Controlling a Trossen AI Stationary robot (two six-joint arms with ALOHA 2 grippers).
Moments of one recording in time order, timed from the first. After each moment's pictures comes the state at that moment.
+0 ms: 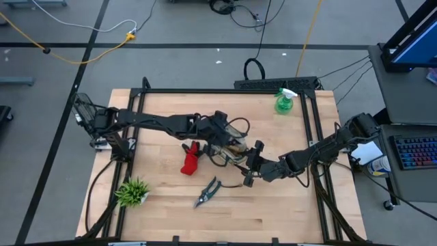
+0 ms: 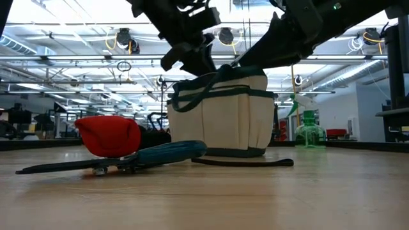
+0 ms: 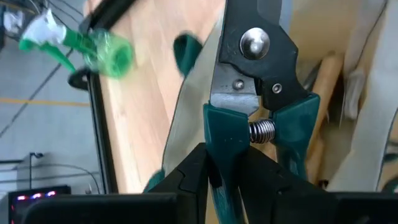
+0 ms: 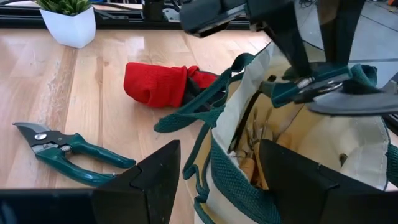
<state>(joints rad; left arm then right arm) 0.07 1.74 1.32 -0.35 -0.18 0.70 0.40 1.48 0.73 0.24 0.68 0.25</state>
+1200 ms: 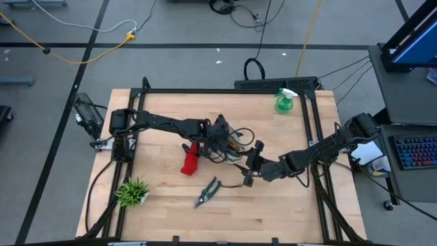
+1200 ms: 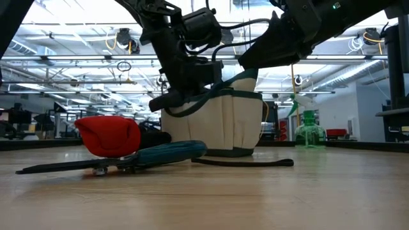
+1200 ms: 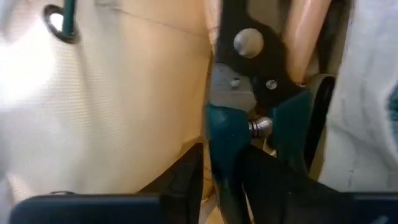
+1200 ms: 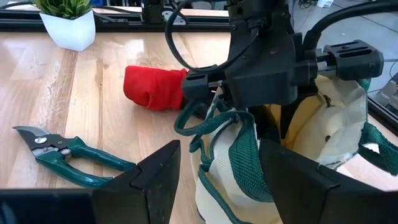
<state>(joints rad) 0.09 1.93 1.32 -0.46 -0.21 0.77 0.40 1.48 0.73 0.24 0.68 0.25</state>
